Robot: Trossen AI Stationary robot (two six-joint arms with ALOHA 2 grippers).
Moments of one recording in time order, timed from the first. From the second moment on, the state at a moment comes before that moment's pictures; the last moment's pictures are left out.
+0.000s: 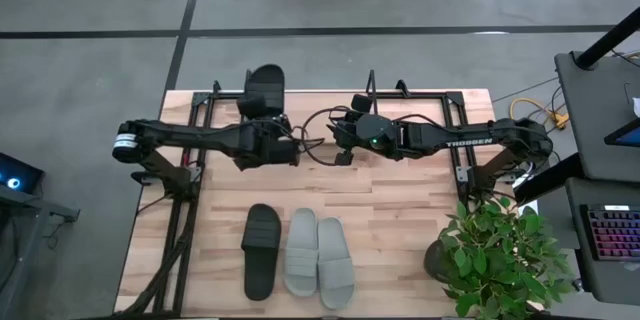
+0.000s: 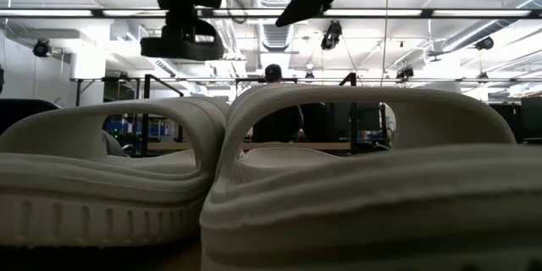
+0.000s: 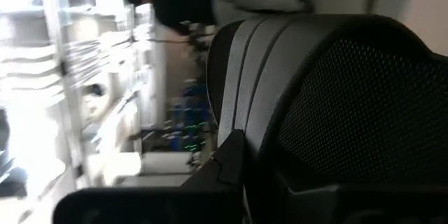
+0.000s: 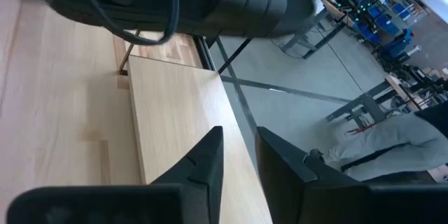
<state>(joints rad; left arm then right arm) 0.03 1.52 1.32 -1.15 -1.39 0.07 -0.05 1.53 1.22 -0.12 0.53 -0.40</state>
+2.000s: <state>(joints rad) 0.33 1.40 0.93 -0.21 -0.94 0.49 -0.07 1.53 1.22 -0.15 0.53 -0.40</state>
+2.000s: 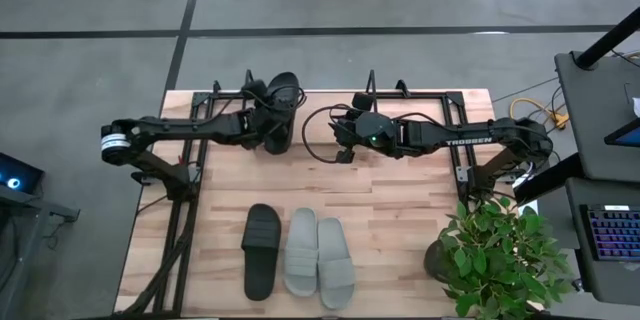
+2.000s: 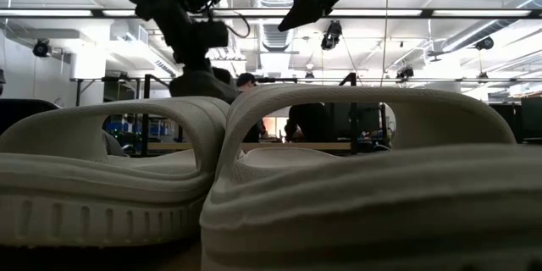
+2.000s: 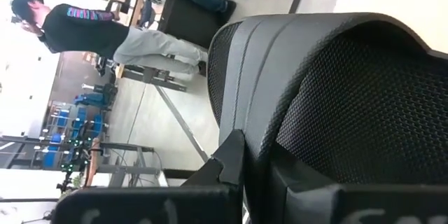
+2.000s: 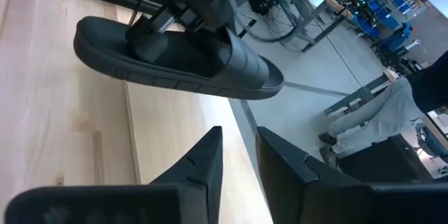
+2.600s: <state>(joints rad) 0.35 1.40 0.92 -0.19 -0.94 0.51 -0.07 1.53 1.22 -0.14 0.53 -0.39</state>
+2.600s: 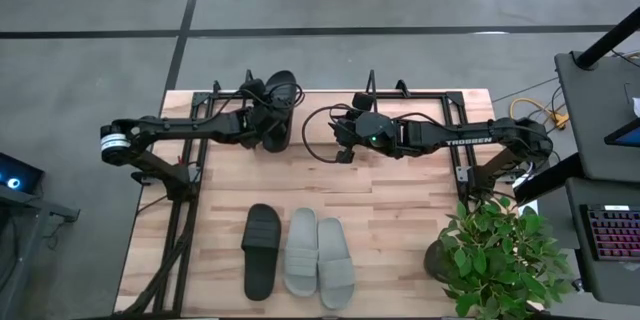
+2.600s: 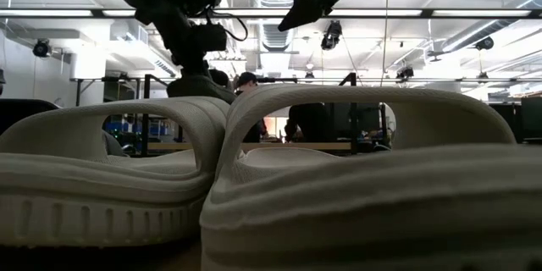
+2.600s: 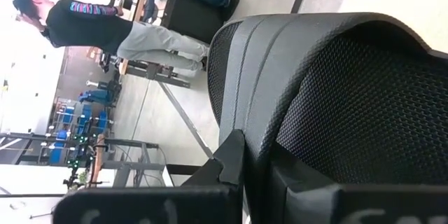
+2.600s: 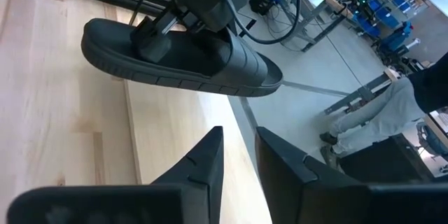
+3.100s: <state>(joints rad) 0.37 1.41 0.87 -0.08 -0.95 0.56 -0.07 1.53 1.22 -0.14 0.53 -0.39</state>
